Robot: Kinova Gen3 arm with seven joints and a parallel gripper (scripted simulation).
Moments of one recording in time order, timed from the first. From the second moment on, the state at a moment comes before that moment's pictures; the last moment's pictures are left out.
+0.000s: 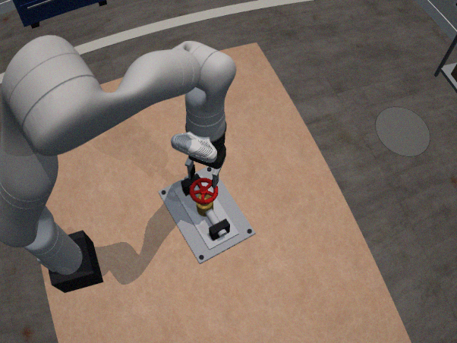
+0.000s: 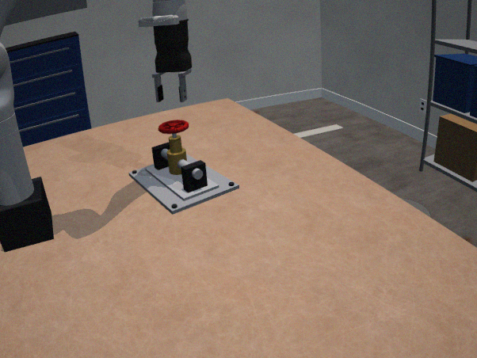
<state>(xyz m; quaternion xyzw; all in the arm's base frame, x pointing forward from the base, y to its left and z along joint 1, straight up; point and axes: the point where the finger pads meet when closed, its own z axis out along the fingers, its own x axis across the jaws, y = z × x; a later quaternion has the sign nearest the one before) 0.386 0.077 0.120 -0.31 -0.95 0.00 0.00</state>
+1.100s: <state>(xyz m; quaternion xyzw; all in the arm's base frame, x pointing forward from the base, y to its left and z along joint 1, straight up) 0.385 0.078 0.113 -0.31 -0.95 0.00 0.00</state>
